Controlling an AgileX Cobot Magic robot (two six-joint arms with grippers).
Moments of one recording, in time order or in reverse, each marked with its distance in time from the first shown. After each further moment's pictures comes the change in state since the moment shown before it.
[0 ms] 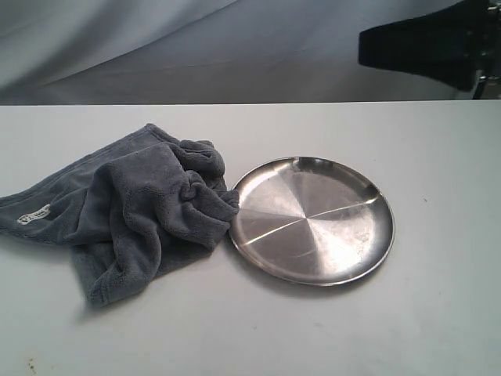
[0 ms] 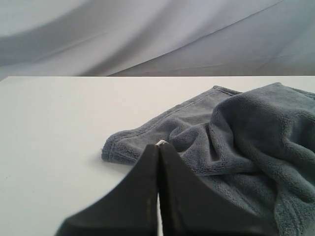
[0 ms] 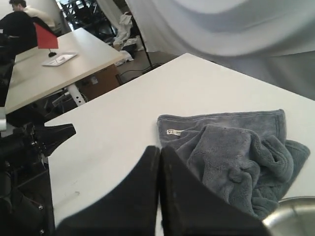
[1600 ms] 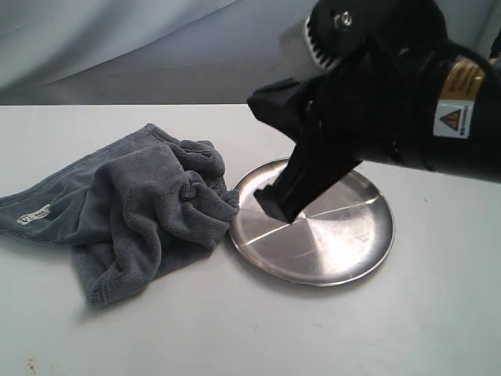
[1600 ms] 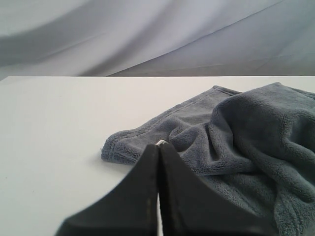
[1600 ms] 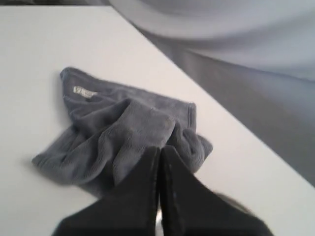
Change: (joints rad) left arm 0.000 0.000 0.000 0.000 0.000 0.000; right arm 0.752 0.009 0.058 1.685 1.276 -2.045
